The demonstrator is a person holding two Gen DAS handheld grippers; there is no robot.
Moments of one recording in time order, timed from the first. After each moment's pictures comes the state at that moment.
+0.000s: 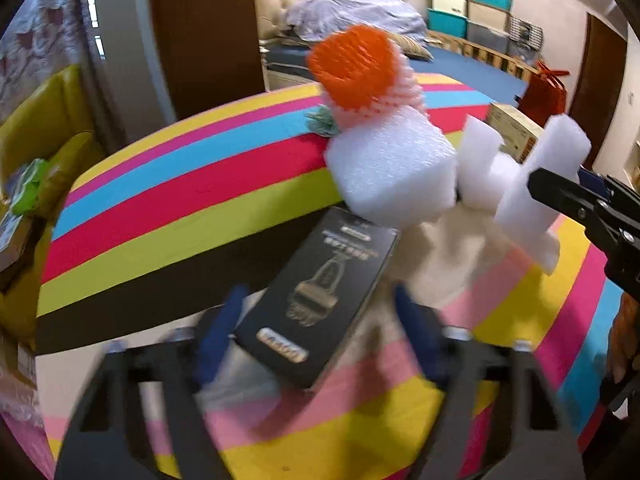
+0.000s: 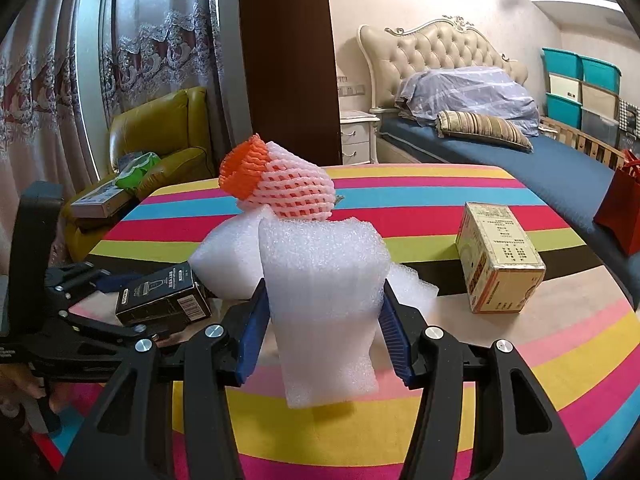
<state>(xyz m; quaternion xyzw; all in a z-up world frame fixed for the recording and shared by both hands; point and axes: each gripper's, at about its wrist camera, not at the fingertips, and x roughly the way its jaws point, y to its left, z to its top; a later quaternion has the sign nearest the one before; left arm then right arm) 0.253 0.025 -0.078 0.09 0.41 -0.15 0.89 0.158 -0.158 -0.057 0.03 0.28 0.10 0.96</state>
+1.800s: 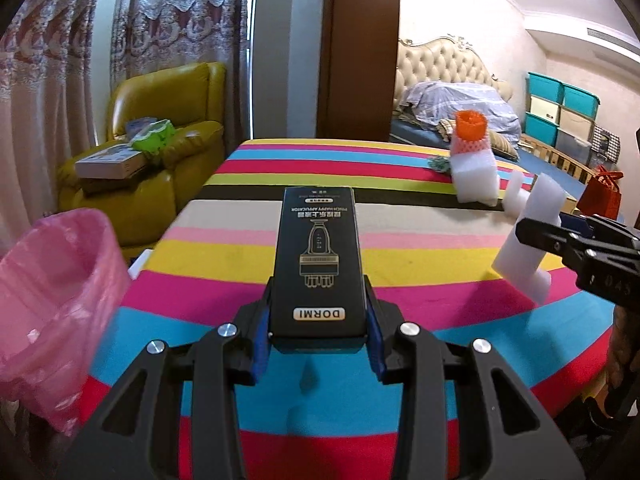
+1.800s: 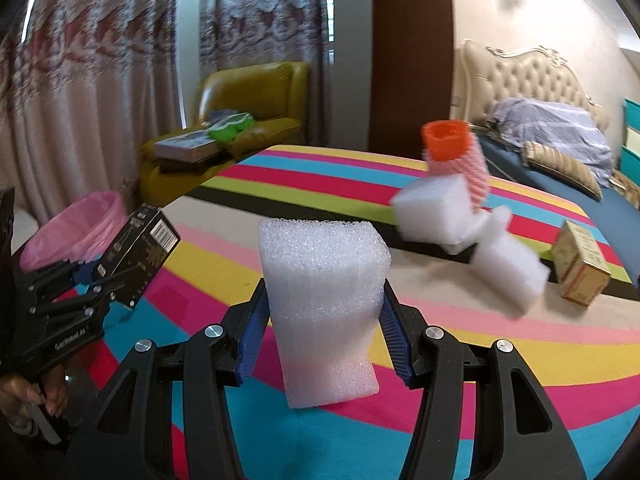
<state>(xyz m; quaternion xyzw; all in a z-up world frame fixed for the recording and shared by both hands) 0.040 0.134 -0.071 -0.03 0.28 0.04 0.96 0.065 -0.061 -0.052 -0.06 0.27 0.25 0.93</state>
